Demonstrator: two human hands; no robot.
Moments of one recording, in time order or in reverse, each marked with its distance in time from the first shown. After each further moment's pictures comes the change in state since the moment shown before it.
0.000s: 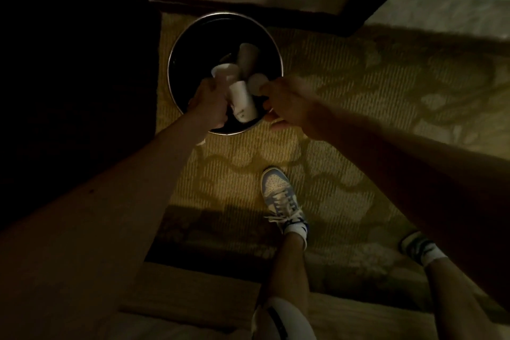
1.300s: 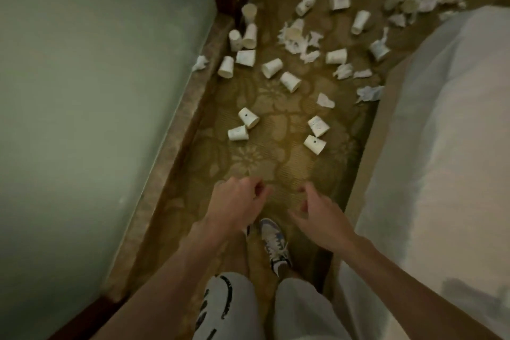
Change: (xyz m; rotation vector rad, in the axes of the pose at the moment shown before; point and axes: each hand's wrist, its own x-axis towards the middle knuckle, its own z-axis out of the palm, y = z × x) left_hand -0.606 0.290 0.704 1.596 -0.741 1.420; right_hand -0.559 0.415 -0.540 0.464 0.928 0.253
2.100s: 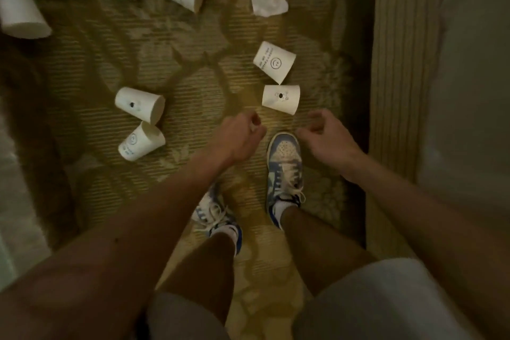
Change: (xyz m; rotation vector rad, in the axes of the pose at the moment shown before) left_hand 0.423 -0.066 0.279 0.021 -0.489 0.127; right_hand 0.350 0.228 0.056 0.661 0.223 0.592
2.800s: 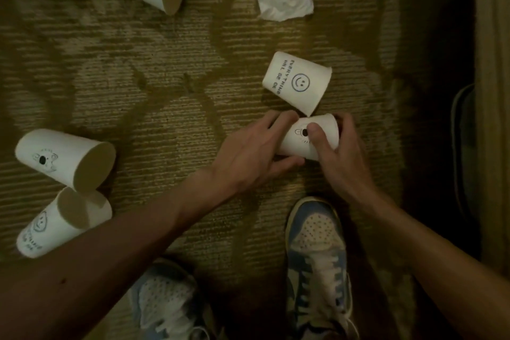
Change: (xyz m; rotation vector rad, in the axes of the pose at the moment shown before) left_hand 0.163 -0.056 0.058 0.262 0.229 0.579; right_hand 0.195 0.058 0.070 0.121 0.343 -0.397
